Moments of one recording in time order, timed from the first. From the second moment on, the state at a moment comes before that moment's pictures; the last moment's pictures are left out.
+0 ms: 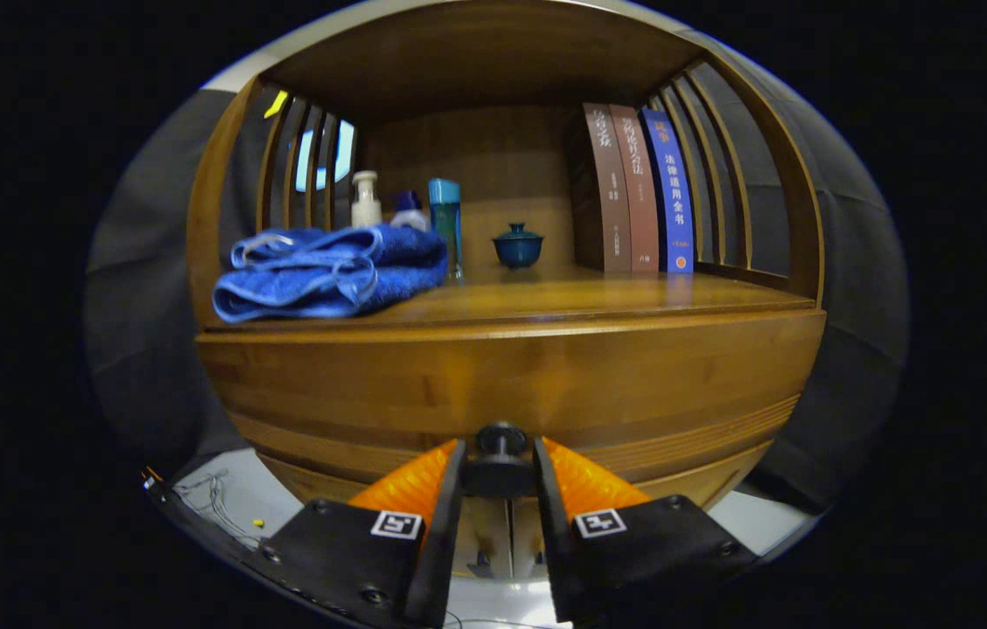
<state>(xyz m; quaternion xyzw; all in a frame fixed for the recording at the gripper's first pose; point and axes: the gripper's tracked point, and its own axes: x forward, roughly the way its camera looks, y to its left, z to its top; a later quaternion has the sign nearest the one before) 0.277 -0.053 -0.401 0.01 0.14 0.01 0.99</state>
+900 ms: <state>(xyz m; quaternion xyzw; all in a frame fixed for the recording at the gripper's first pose) 0.167 -0.056 -0.391 0.01 0.13 0.00 0.99</state>
